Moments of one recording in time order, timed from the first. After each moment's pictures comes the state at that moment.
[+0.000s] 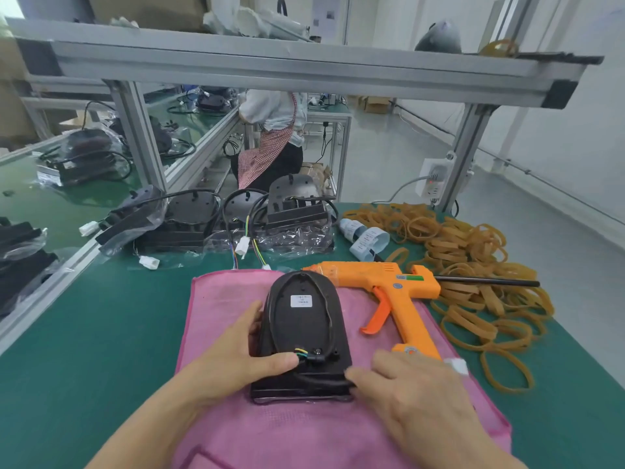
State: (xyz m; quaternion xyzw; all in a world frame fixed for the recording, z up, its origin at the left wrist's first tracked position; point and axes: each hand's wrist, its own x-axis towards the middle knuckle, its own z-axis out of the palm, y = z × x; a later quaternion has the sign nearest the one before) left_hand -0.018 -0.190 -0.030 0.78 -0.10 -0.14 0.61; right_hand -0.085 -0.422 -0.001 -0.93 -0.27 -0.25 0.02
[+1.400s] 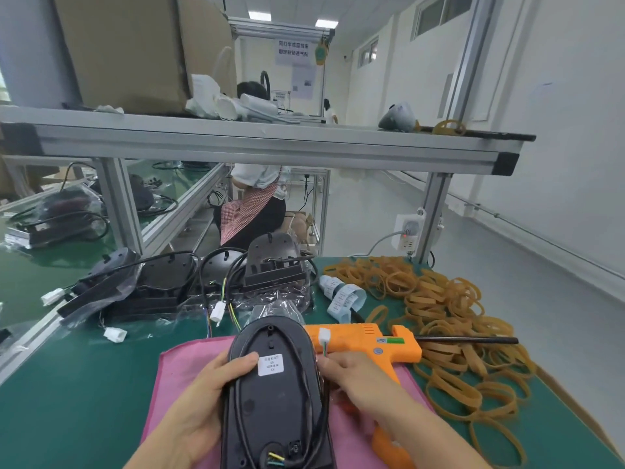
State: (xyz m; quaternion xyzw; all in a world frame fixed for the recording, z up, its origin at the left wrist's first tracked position) left_hand 0.025 -0.203 -0.014 0.52 0.04 -0.18 0.83; right_hand 0.020 -0.416 0.000 -0.81 0.00 0.14 0.56
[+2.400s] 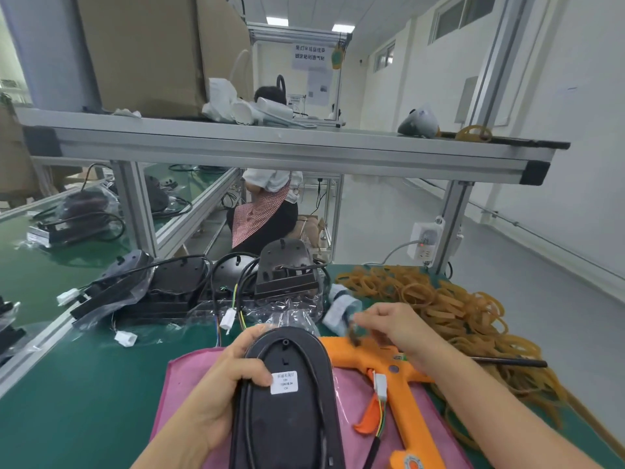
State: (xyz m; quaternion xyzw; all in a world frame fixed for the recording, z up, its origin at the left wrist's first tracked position) left_hand 0.047 -0.207 -0.001 0.52 -0.03 -0.20 0.83; right_hand 0.094 -0.466 0.029 -0.82 0.01 0.04 0.58
